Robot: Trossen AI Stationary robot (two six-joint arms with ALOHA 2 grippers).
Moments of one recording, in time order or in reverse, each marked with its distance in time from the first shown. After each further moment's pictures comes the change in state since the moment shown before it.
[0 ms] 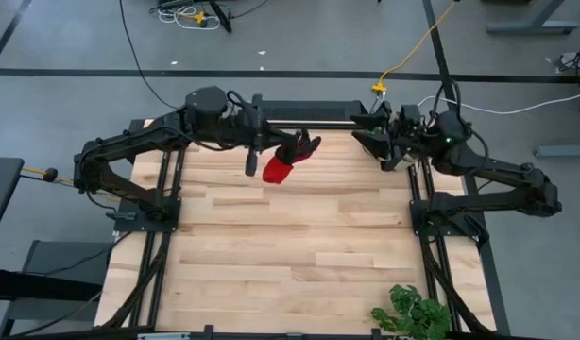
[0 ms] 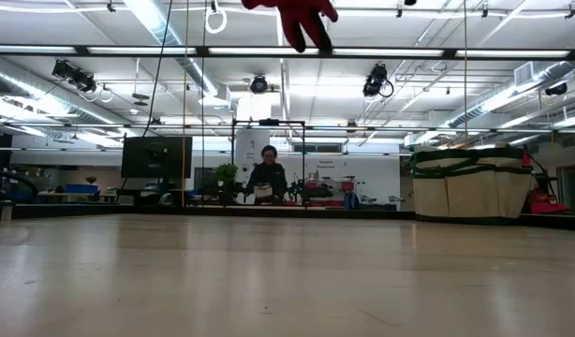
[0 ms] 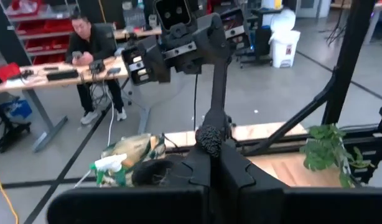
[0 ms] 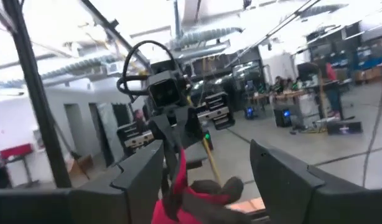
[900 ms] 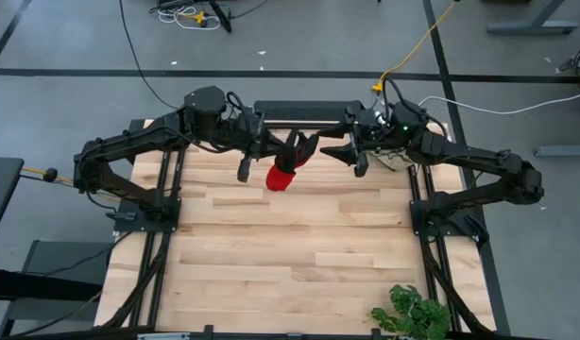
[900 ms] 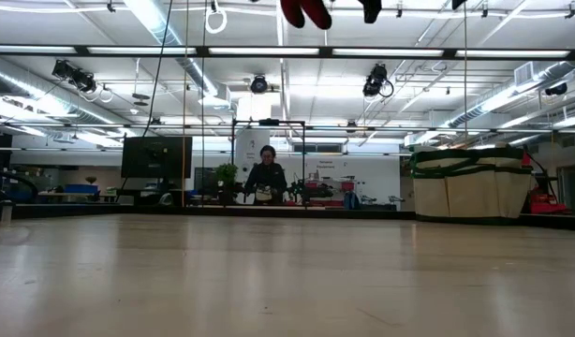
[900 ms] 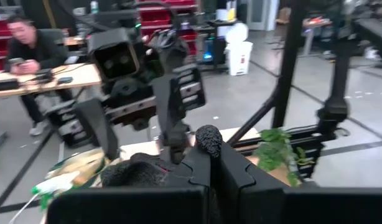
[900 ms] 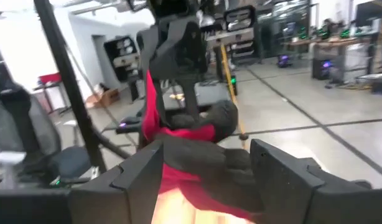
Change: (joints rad) left arm 0.000 0.000 0.000 0.022 0.179 -0.032; right arm -0.008 0.252 0.145 -0.139 -0.216 -0.130
